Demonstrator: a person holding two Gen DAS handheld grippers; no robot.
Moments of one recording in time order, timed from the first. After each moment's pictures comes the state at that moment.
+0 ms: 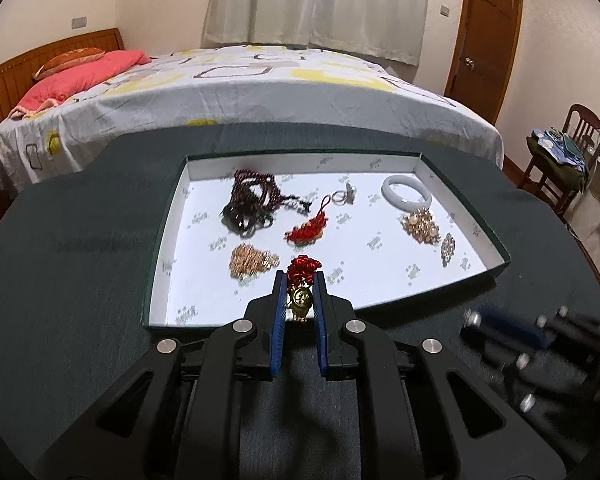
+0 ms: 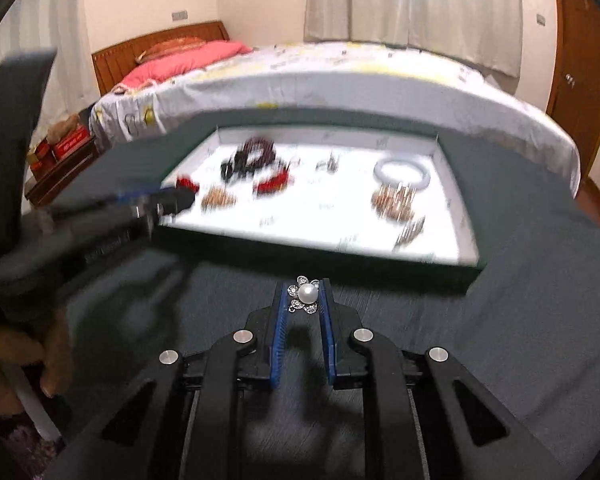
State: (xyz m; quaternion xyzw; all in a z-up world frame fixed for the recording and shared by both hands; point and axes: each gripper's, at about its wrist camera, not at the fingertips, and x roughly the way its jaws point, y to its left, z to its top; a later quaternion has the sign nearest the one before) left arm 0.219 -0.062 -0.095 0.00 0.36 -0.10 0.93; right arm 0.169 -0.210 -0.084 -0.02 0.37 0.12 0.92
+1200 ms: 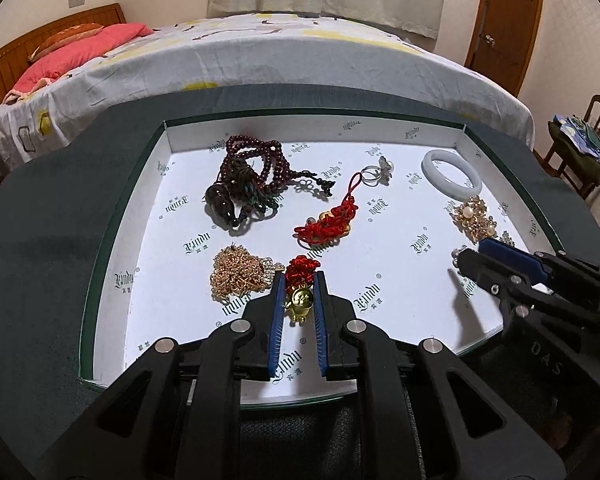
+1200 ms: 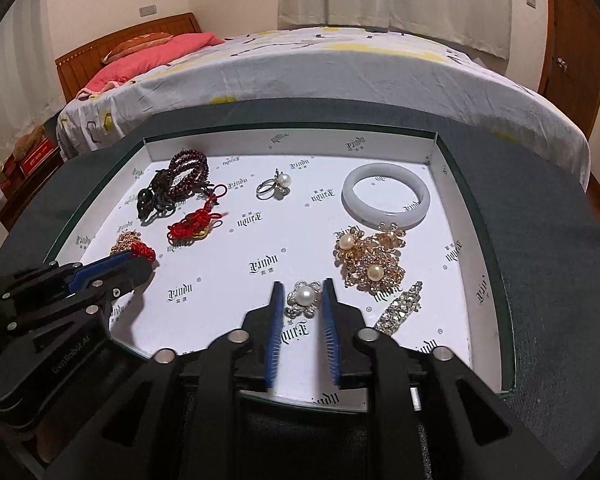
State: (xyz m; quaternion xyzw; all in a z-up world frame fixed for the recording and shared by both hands) left arm 0.277 -0.069 -0.140 0.00 0.41 -0.08 0.91; right arm 0.261 -0.222 -0.121 0.00 0.40 0.09 0.91
